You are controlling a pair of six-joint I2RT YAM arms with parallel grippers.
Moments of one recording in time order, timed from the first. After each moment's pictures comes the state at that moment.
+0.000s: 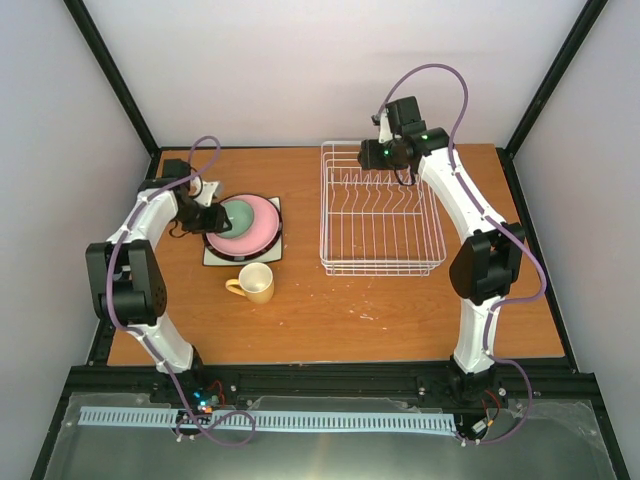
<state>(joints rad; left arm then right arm) 0.09 1.70 1.33 -0.89 0.39 0.13 0.34 2.00 2.03 -0.85 -0.17 0.20</state>
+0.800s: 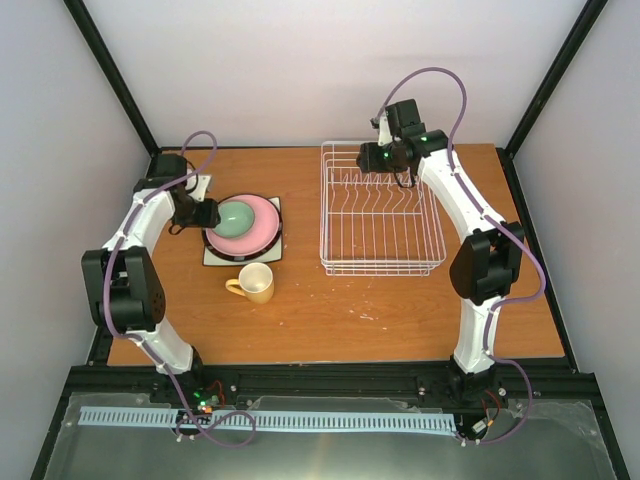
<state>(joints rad) 0.08 1.67 1.35 -0.84 0.20 0.12 0.34 1.99 1.99 -0.83 -0.20 0.20</state>
